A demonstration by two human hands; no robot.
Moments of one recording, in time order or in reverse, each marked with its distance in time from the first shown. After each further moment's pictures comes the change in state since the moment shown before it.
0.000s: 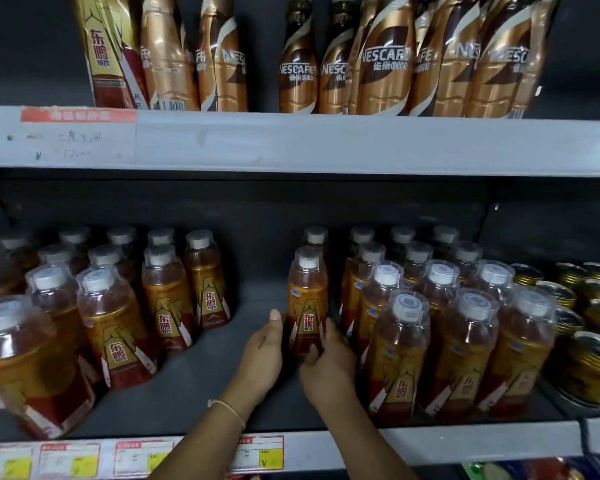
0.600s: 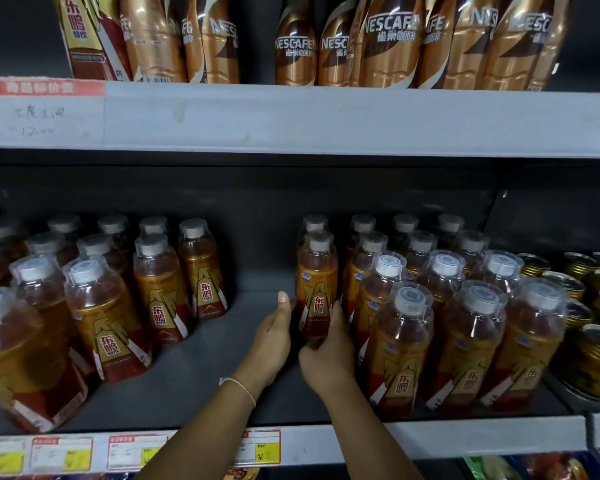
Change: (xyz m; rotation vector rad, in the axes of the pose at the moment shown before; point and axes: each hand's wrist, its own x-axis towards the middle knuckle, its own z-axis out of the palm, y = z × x) left_hand 0.022 -0.002 0.015 -0.113 -0.093 -0.028; right_hand 0.006 -0.004 -0.006 0.187 -0.091 0.111
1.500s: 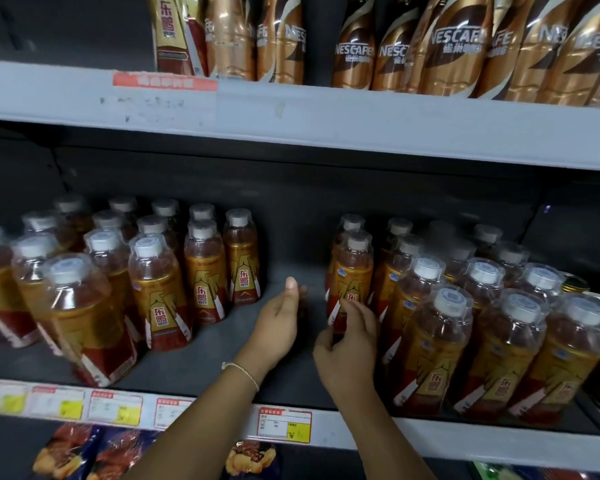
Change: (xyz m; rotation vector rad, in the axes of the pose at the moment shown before) left_hand -0.018 0.013 -0.038 0.055 0.177 0.032; right_hand -0.028 -0.005 0.015 -0.179 0.276 -0.357
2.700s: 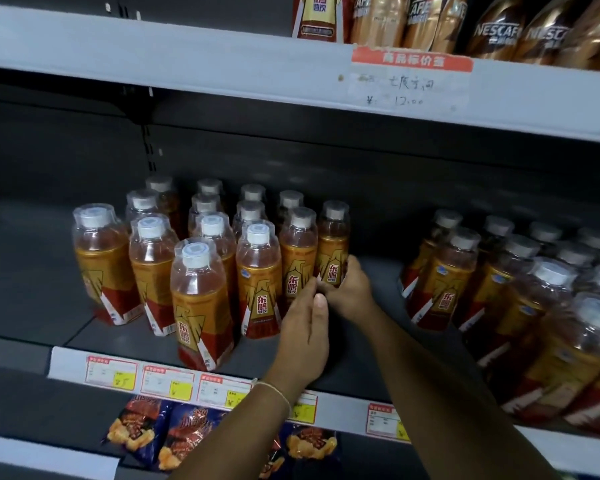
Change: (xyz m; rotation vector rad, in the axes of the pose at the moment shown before) left_hand -0.039 -0.024 -0.109 0.283 0.178 0.336; right_hand 0.068 -0.062 0.147 0.219 -0.363 0.133
